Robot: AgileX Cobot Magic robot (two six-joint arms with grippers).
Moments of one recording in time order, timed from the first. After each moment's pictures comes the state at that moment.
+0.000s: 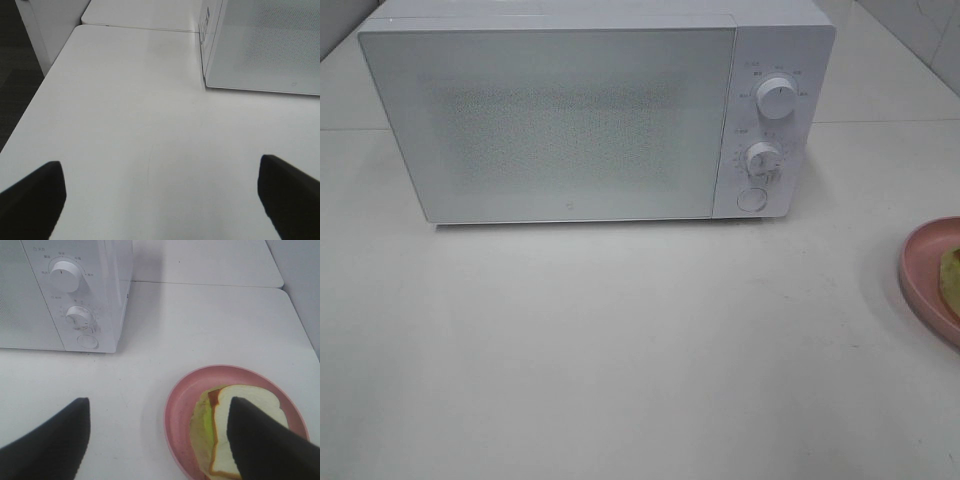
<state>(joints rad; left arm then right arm) 0.02 0.00 -0.50 0.00 1.04 -0.07 0.09 0.56 -0.55 -0.12 0.53 0.10</state>
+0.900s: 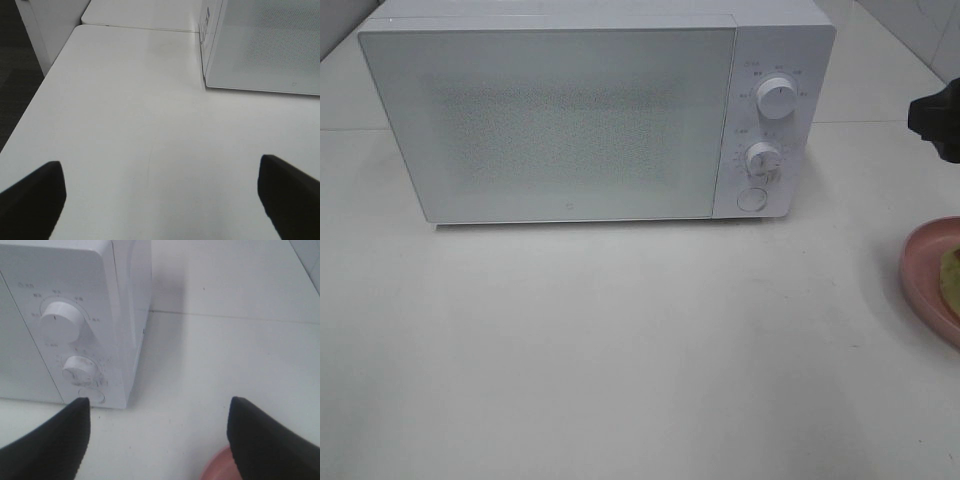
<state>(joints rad) 0.02 0.00 -0.50 0.00 1.04 -0.07 0.09 1.07 -0.52 -0.12 -0.10 0.10</state>
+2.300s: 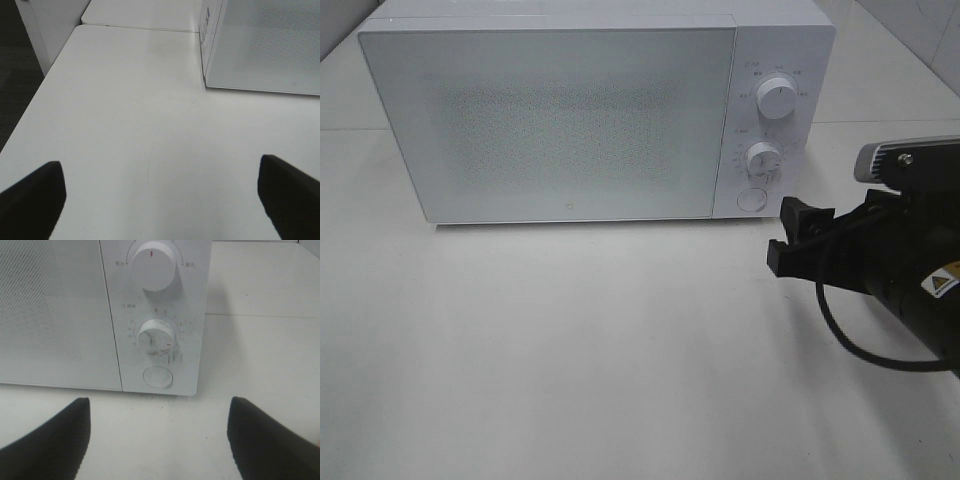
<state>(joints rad) 0.02 0.00 -0.50 0.00 1.04 -0.07 0.74 1.51 -0.23 0.75 -1.08 -0.27</state>
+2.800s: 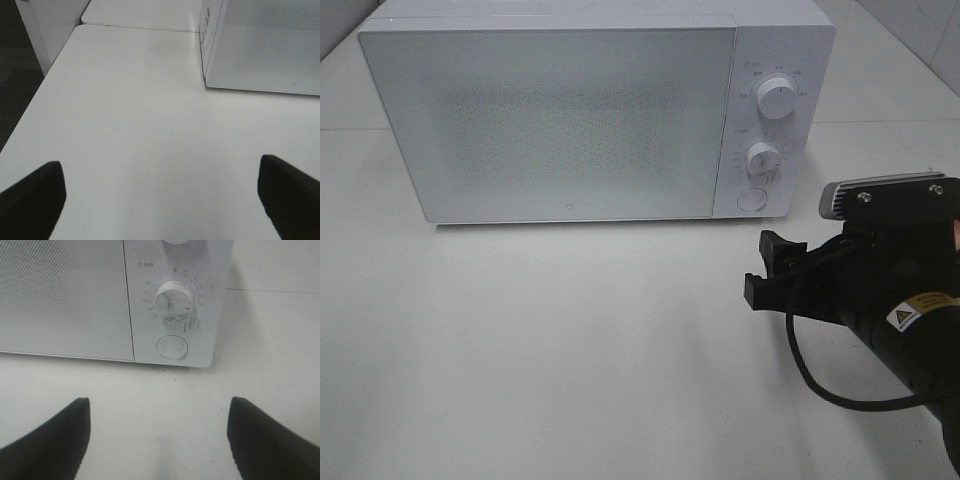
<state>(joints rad) 0.02 0.00 -0.50 0.00 1.04 -0.07 0.83 1.62 -0.24 0.81 -1.13 -0.21</state>
